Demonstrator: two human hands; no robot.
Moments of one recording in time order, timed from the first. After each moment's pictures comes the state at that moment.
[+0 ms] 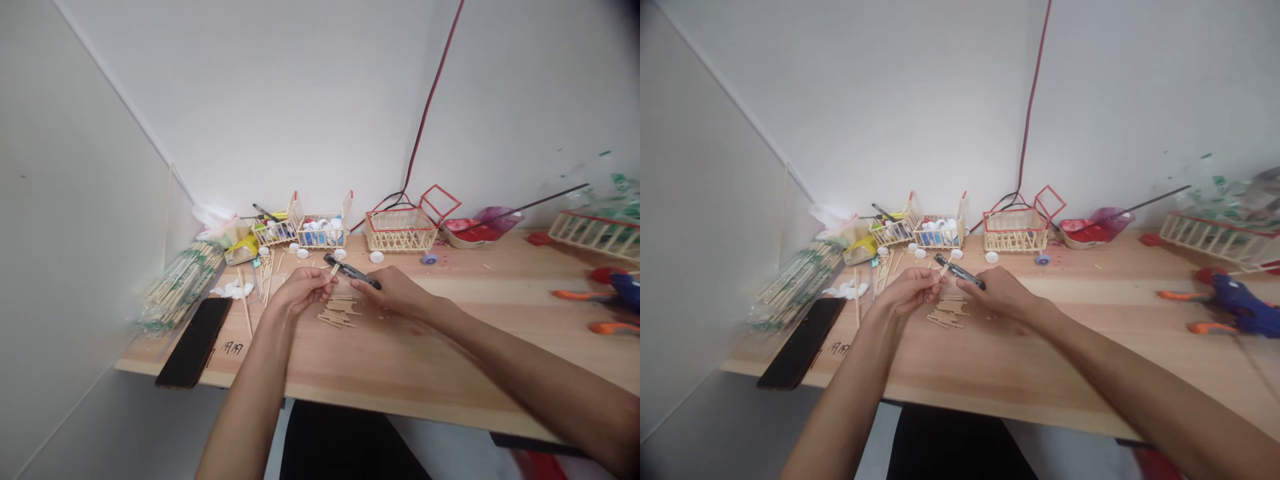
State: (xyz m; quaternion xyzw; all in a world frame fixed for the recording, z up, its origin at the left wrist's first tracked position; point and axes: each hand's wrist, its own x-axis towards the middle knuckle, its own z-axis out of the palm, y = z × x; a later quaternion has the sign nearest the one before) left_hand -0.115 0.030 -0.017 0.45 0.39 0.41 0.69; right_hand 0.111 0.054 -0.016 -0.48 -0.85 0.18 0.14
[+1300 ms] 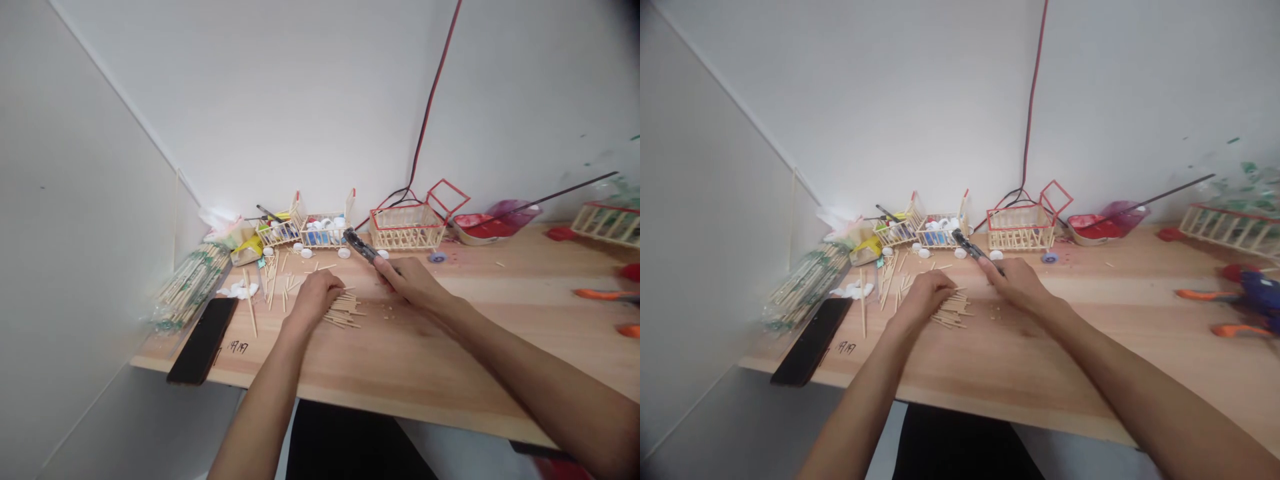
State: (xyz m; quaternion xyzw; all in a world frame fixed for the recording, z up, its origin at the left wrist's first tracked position) left_hand -0.096 0.026 -0.027 0.78 0.53 0.28 0.21; right_hand 0.128 0.060 -0.012 -0.51 -0.80 0.23 0.24
